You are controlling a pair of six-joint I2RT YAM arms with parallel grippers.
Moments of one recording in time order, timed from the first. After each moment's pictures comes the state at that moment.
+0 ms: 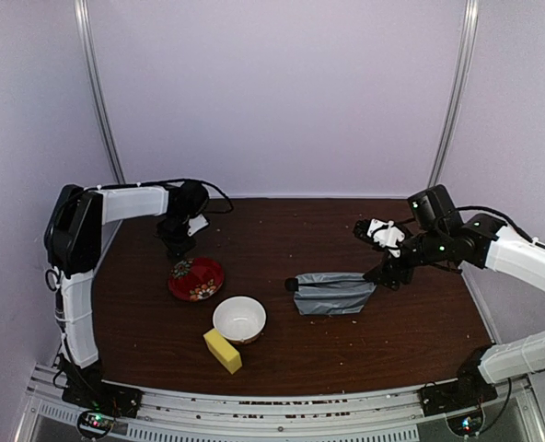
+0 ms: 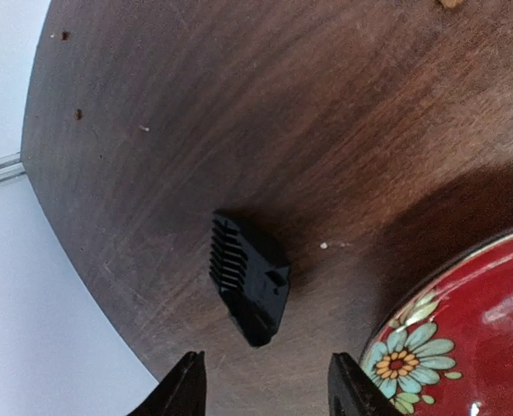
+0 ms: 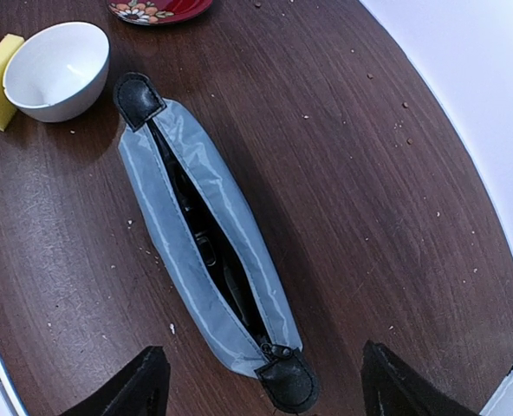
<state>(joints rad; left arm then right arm) -0.43 2.07 1.60 -0.83 -0.46 0.40 0.57 1.15 0.94 -0.59 -0.17 -0.55</state>
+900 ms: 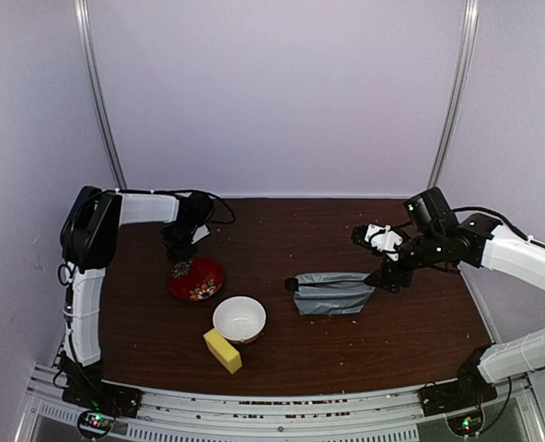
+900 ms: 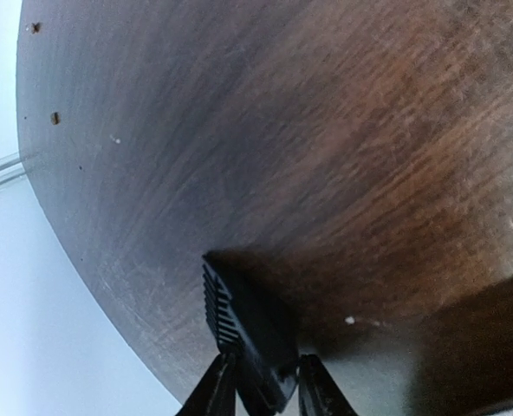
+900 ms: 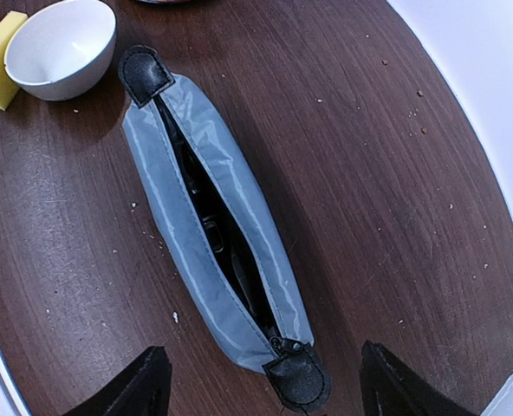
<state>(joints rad) -0.42 2.21 1.63 -0.79 -0.57 0.41 0.57 1.17 0.94 -0.62 -0.17 -0.58</state>
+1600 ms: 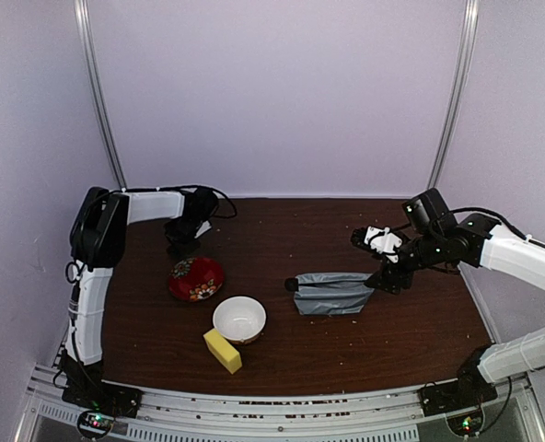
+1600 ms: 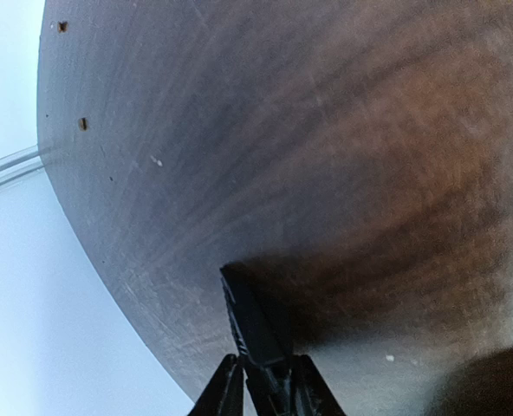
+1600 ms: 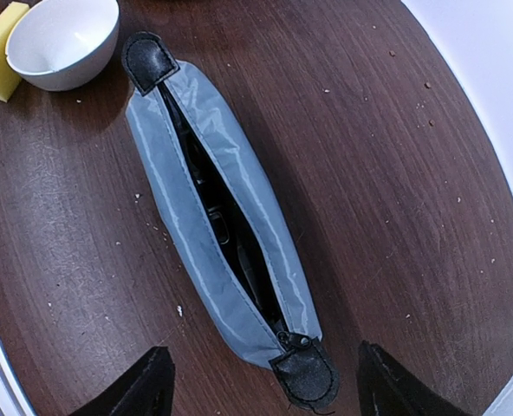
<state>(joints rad) -0.42 2.28 1.75 -0.83 -0.63 0.38 0.57 1.18 0.94 -0.64 -0.17 -0.58</state>
